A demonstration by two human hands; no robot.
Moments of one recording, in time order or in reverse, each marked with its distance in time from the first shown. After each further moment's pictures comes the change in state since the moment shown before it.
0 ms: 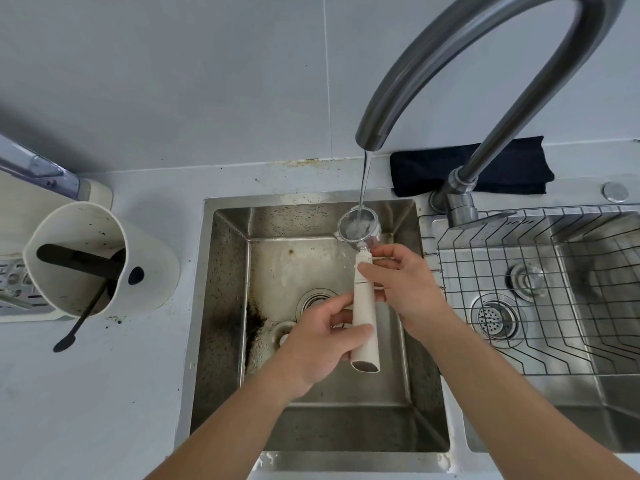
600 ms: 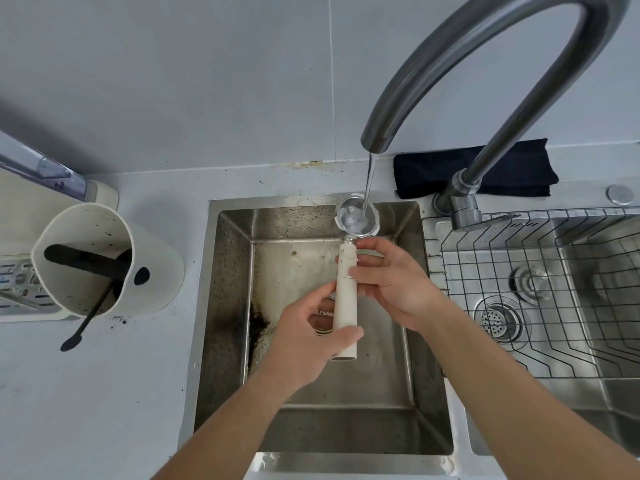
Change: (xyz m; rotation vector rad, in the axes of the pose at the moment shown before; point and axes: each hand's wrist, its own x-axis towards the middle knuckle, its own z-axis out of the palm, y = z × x) left_hand -0.011 0.006 -0.013 0.186 0.248 0.131; right_hand 0.005 -0.010 0.008 0.173 -0.320 0.044
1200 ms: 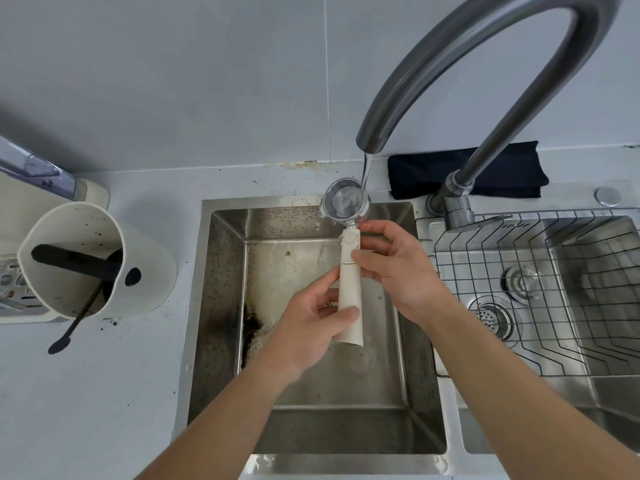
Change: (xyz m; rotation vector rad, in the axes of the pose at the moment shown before) left_hand 0.017 0.005 0.008 -0.178 -0.149 -0.005; right_hand -0.002 -0.014 -0.001 -0.137 0.107 -0.198
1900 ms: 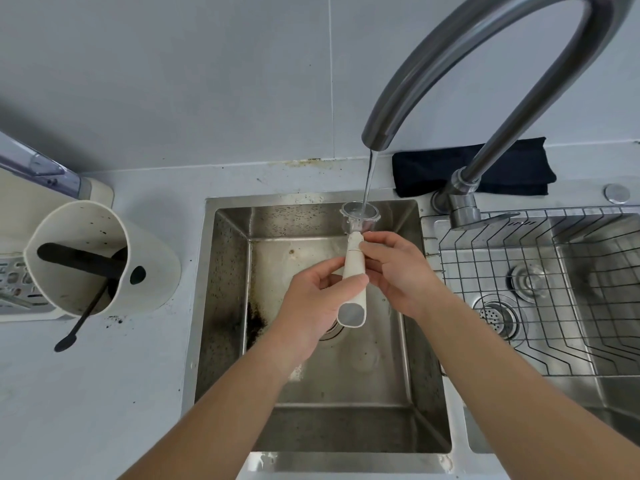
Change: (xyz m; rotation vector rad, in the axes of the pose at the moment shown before) left_hand 0.014 0.024 0.006 -0.053 0.148 -0.064; right_hand 0.012 0.005 0.007 0.187 0.161 0.264
